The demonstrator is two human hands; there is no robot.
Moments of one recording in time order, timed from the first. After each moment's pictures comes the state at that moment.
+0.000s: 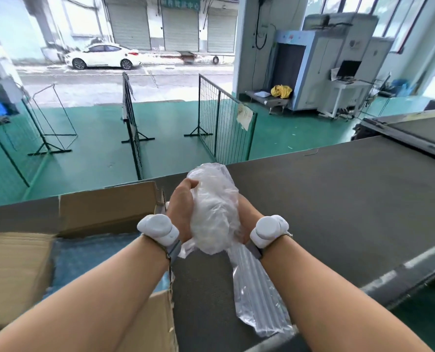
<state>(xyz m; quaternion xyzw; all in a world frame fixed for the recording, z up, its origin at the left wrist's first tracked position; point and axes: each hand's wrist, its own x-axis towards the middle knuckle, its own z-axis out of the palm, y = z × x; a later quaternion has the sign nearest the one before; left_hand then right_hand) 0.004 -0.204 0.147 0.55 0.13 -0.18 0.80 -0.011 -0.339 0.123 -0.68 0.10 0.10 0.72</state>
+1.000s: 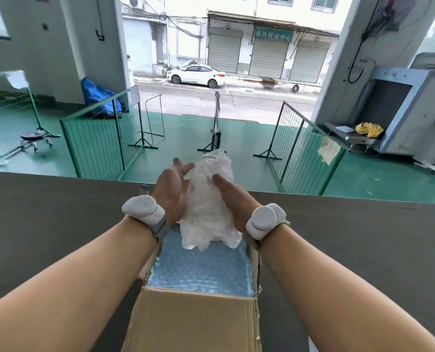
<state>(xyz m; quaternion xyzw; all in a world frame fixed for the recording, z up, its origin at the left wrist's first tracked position) -0.010 0.044 0.189 0.47 0.17 0.06 0.86 0.014 -0.096 0.176 -0.69 -0.01 0.19 0.70</state>
